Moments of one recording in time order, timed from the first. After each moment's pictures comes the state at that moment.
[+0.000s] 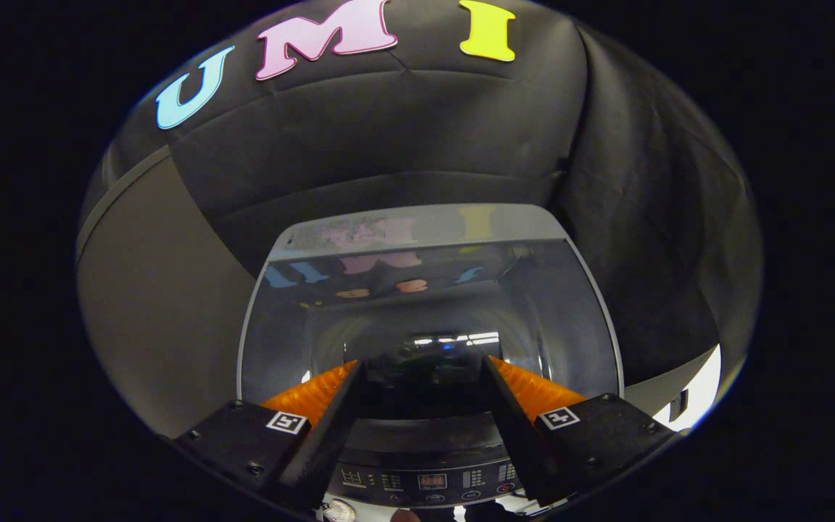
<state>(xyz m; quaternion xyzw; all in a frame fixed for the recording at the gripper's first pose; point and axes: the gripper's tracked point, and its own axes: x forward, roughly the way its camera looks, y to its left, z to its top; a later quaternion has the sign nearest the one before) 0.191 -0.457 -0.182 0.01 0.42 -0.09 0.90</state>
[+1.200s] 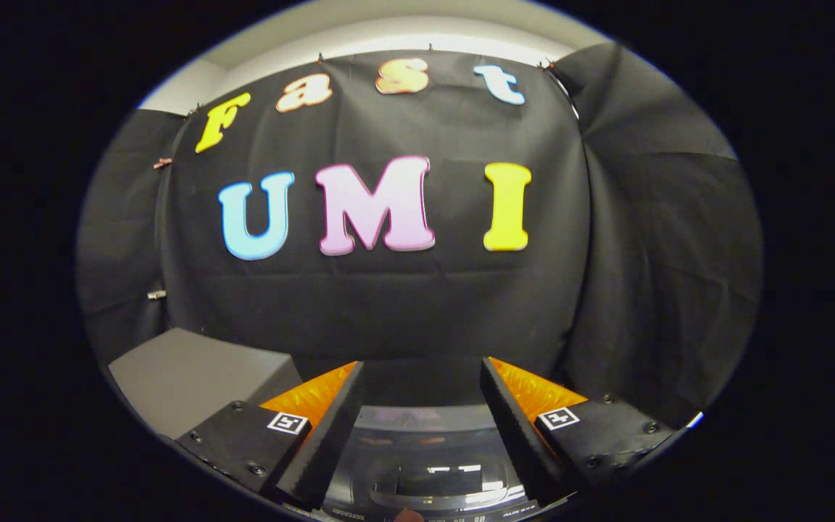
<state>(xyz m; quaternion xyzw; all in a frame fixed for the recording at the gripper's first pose) 0.212 -0.403 0.144 -0.02 0.04 -0.02 1.00</state>
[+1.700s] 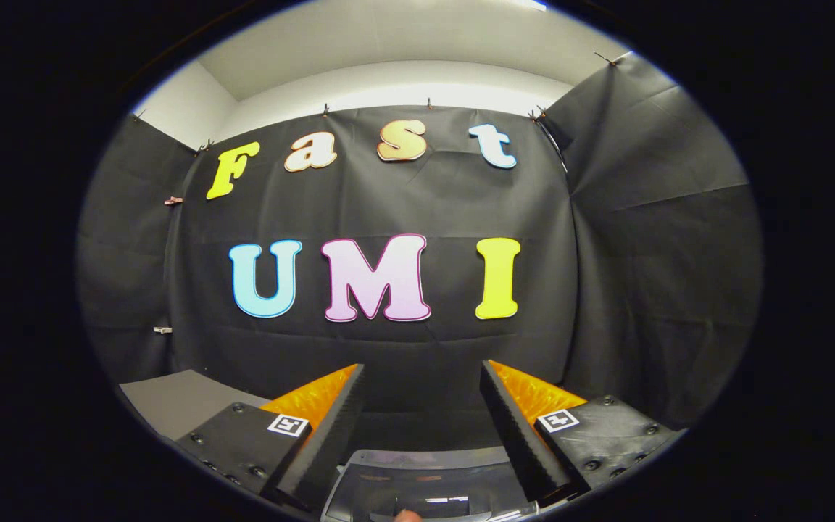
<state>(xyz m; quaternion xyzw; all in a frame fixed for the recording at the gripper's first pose) 0.187 -0.402 0.214 -0.02 -0.05 -0.02 1.00</state>
